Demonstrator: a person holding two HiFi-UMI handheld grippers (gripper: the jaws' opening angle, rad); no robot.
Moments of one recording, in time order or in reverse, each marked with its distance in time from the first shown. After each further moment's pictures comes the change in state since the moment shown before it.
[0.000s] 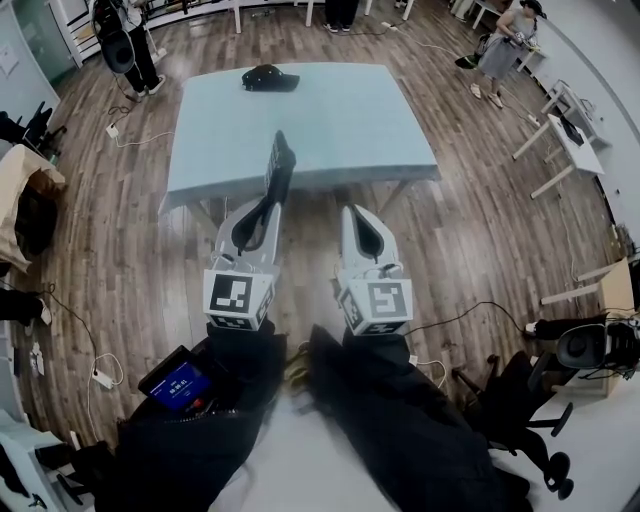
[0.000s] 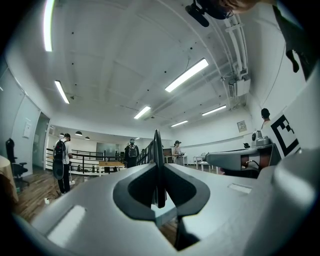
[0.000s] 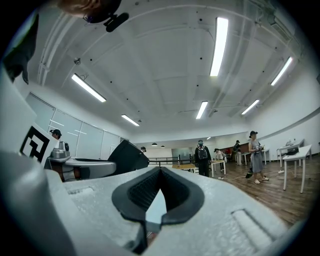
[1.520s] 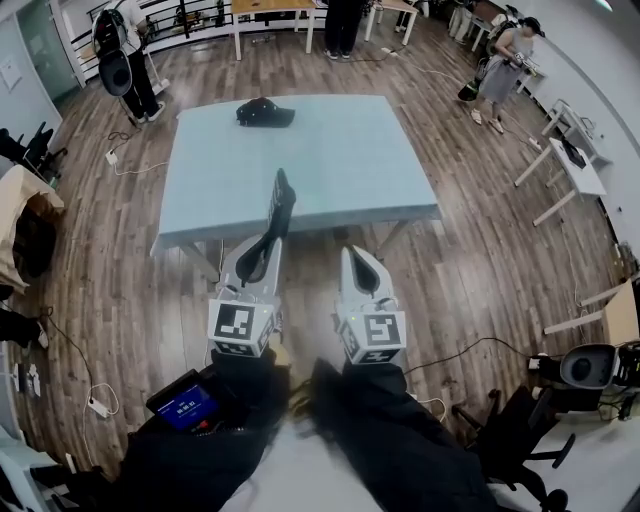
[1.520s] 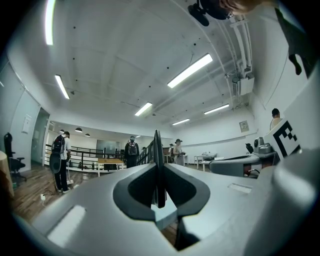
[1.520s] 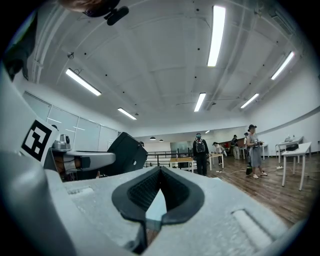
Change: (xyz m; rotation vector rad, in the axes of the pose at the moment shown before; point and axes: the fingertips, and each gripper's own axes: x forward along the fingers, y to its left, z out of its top) left arm 0.078 0.016 -0.040 -0.028 0.019 0.007; right arm 0.055 -0.058 -0.058 0.023 0.085 -0.012
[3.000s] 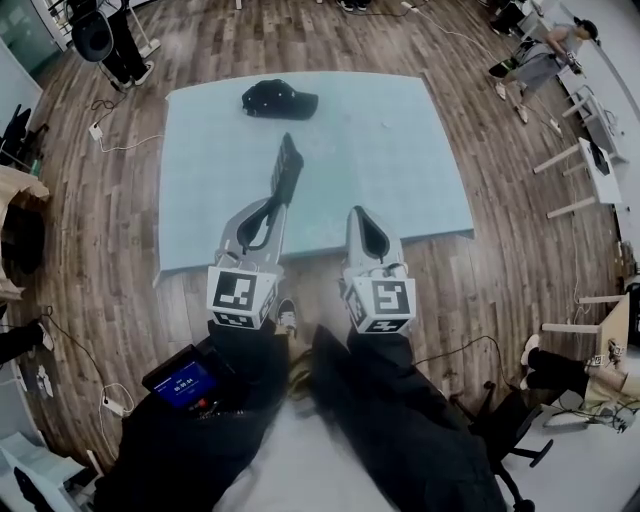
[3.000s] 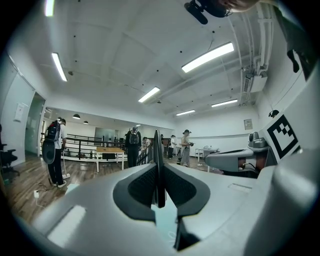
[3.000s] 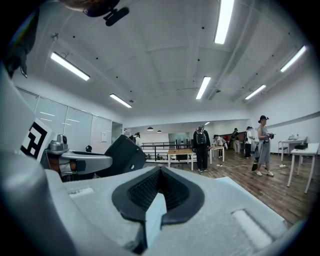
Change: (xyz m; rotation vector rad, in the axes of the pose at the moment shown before) left arm 0.216 0.212 -0.042 -0.054 0.120 -0.031; right arm 0.307 -0.027 -0.017 -0.011 0.114 -0.020
